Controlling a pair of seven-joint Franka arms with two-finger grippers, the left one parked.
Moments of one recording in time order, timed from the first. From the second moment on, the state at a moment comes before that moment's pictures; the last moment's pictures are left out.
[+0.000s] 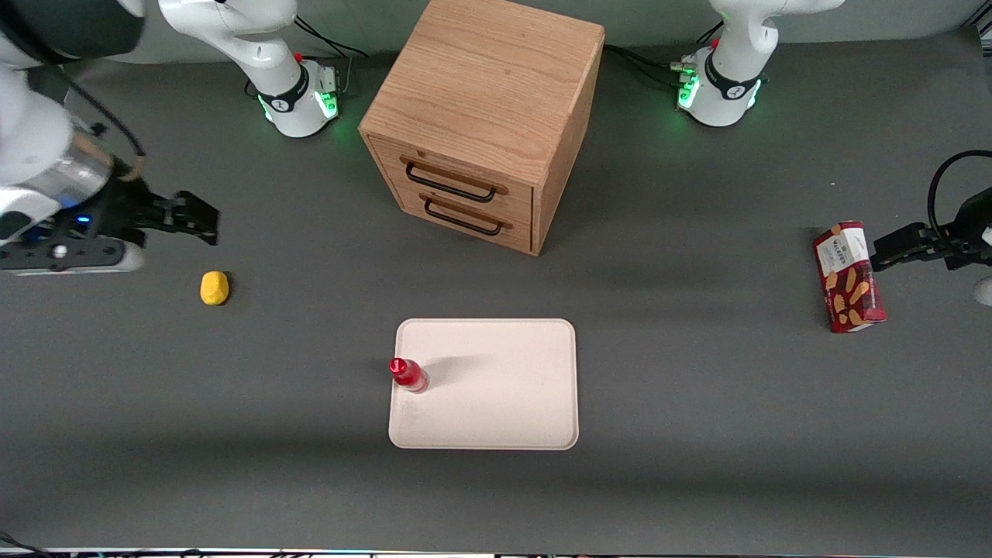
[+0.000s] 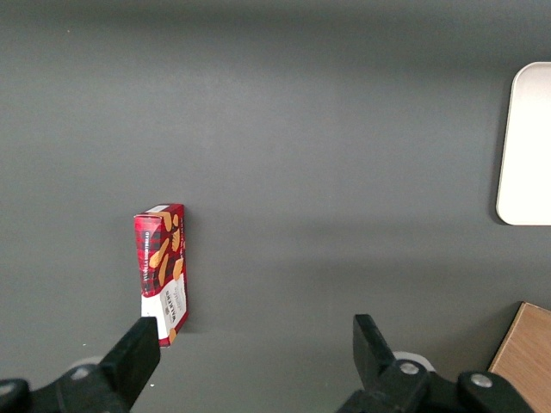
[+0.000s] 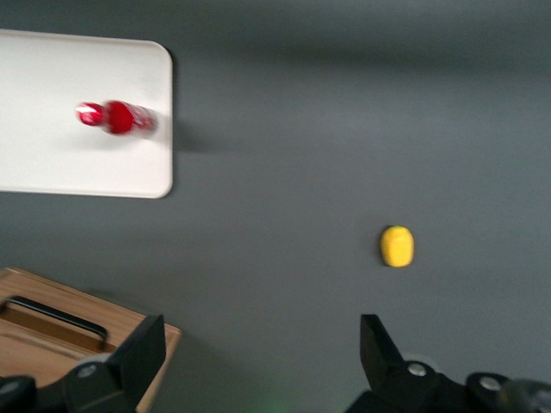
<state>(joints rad) 0.01 0.18 0.20 -1.28 -0.09 1.40 0.15</state>
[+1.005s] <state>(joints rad) 0.01 0.09 -0.07 -1.49 -0.01 1.54 -0.09</state>
